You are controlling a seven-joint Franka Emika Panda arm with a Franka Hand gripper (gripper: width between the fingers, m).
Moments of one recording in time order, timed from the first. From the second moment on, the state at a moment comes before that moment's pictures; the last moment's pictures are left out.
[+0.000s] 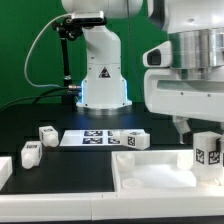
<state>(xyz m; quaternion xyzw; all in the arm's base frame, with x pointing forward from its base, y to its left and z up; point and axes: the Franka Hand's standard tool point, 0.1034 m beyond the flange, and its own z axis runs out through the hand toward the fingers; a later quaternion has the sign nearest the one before) 0.634 0.106 0.081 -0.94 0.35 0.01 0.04</state>
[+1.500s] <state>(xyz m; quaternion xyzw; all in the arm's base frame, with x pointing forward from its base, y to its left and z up) 0.647 0.109 0.084 -0.97 0.22 -0.02 0.04</state>
